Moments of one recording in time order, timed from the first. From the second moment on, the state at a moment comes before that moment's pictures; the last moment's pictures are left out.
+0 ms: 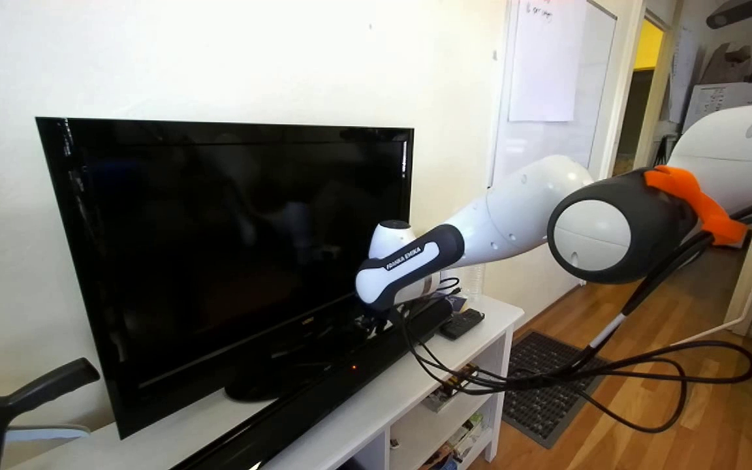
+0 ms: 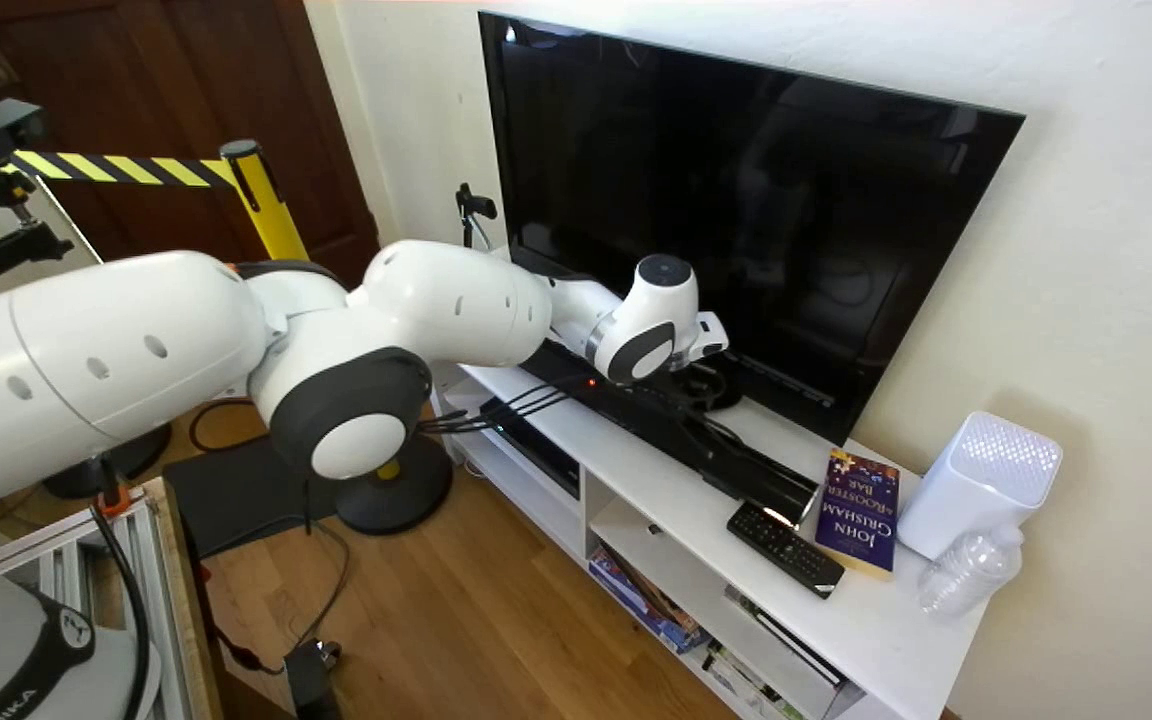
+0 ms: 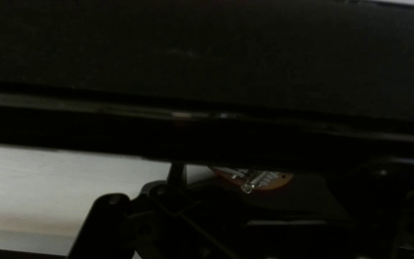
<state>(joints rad) -0.04 1.49 0.10 -0.73 -0.09 2.48 -0.31</state>
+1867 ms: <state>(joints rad) -0.03 1.48 0.13 -0.72 -0.05 2.52 -0.33</state>
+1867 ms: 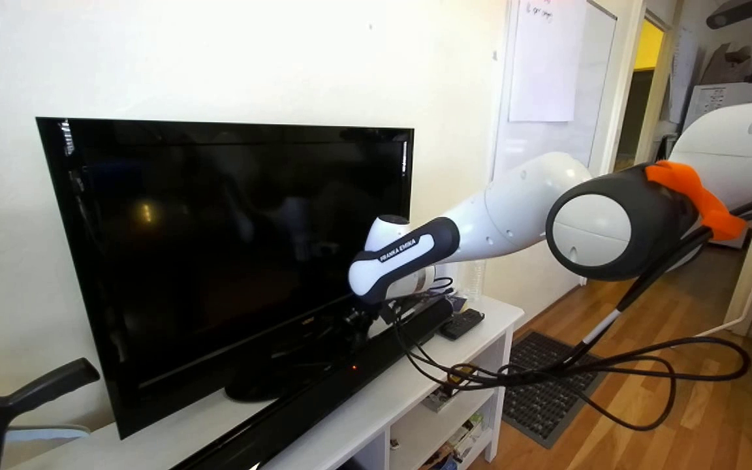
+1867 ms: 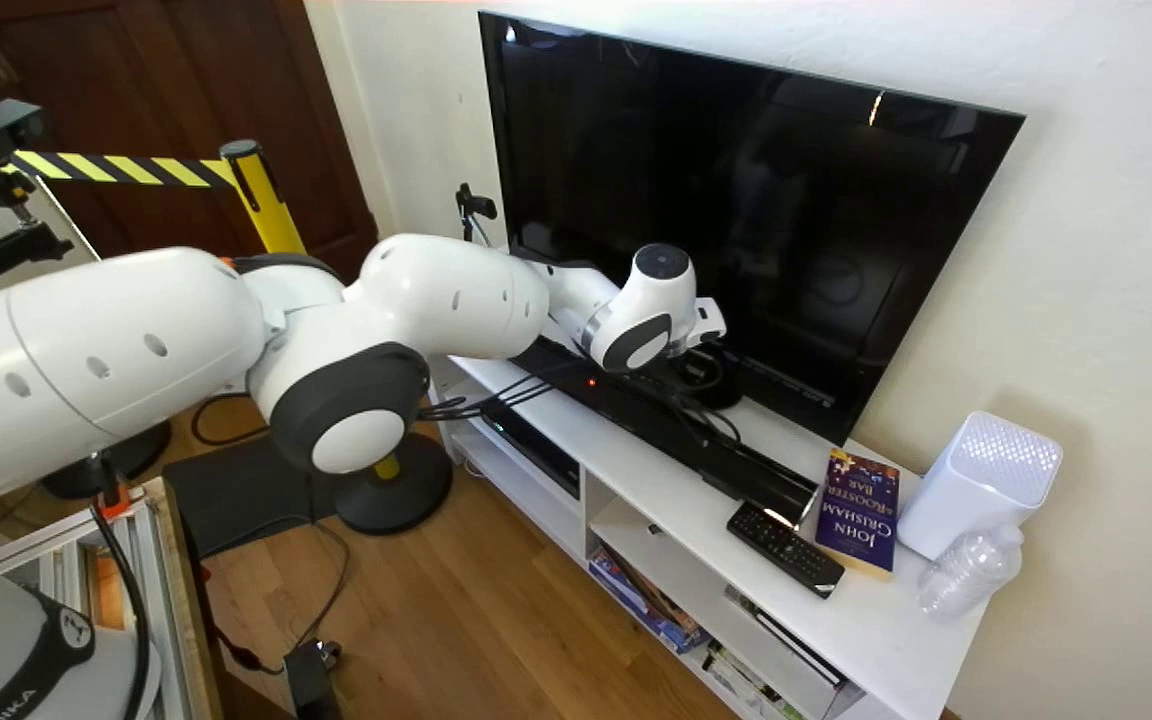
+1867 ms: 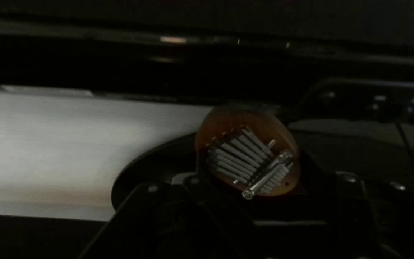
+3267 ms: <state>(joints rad) 0.02 1.41 -0.14 -0.58 -0.08 2.37 -0.15</state>
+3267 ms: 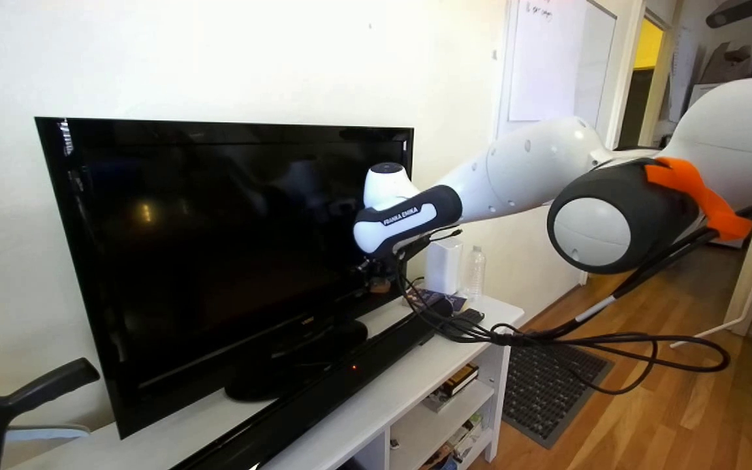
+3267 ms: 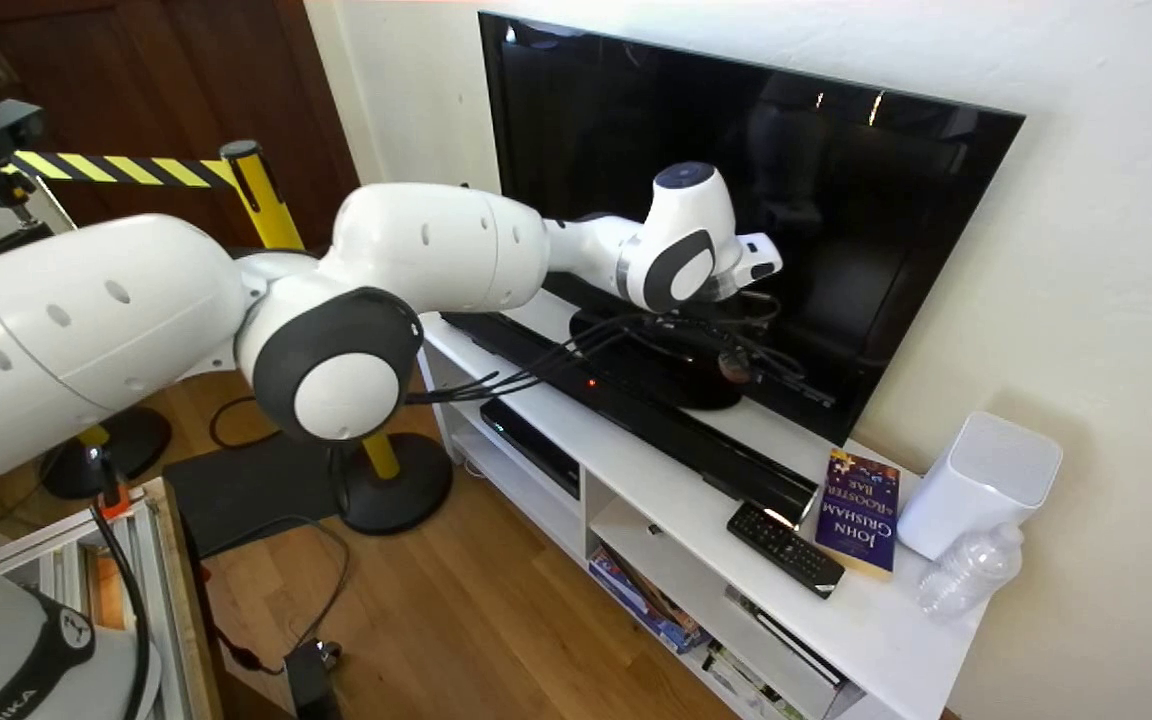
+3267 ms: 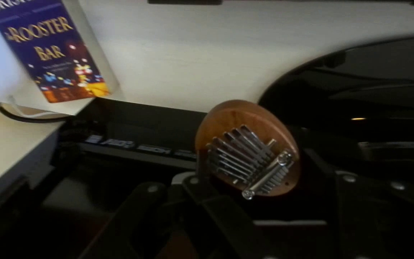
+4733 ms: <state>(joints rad) 0.23 1.18 -0.48 -1.20 -0.09 2.52 0.56</state>
